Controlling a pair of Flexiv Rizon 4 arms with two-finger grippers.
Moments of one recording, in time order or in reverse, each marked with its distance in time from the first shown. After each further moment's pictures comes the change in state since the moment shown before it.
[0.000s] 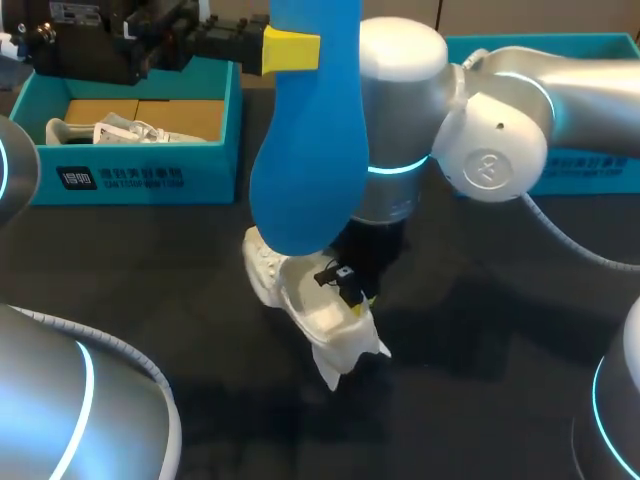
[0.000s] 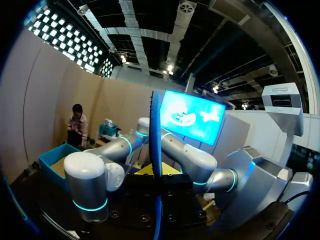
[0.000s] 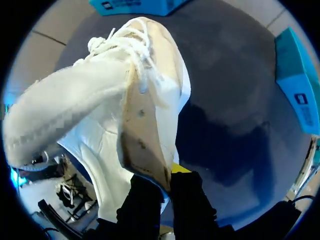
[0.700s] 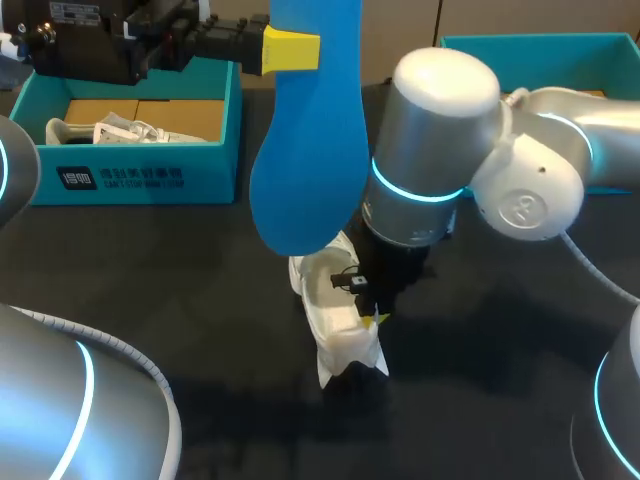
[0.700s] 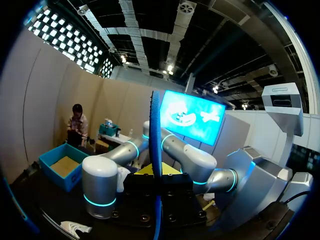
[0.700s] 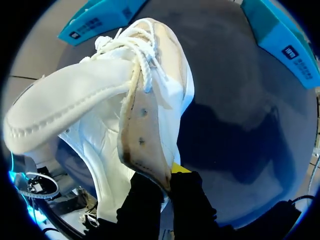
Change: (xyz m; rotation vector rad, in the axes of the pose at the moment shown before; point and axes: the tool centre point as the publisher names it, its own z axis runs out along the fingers) left arm 0.000 0.000 0.000 0.000 0.000 0.000; right arm -0.012 -0.007 0.021 -0.081 0.072 0.281
